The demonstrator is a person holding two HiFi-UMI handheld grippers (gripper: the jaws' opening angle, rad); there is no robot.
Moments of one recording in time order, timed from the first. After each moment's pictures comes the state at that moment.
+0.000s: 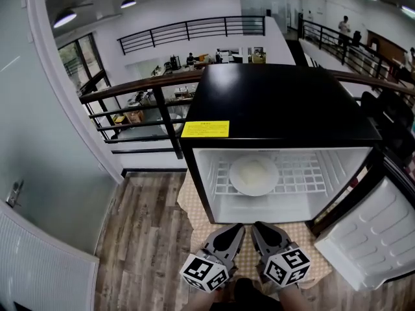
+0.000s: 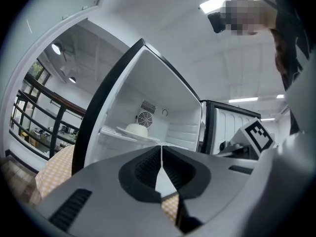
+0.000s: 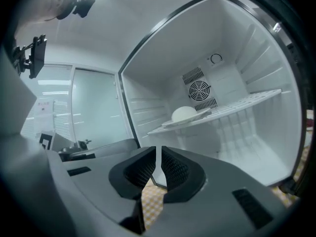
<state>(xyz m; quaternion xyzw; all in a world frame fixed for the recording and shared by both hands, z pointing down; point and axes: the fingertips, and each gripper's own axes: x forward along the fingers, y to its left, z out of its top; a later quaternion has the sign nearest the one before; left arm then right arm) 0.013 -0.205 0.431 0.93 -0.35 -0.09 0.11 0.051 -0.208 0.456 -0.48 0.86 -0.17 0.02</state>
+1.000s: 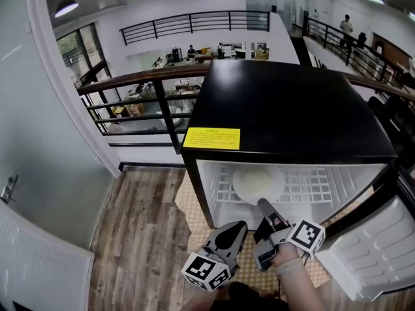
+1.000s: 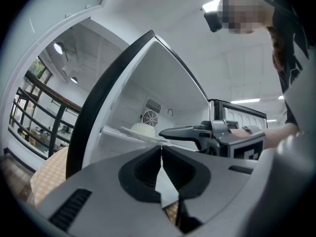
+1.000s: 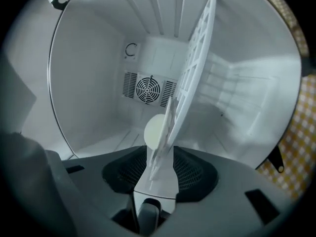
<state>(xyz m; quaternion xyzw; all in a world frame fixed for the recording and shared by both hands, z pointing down) 0.016 -0.242 0.436 0.92 -0.36 -0.10 0.11 0.083 -0.298 0.436 -0.42 0.69 -0.51 0.29</state>
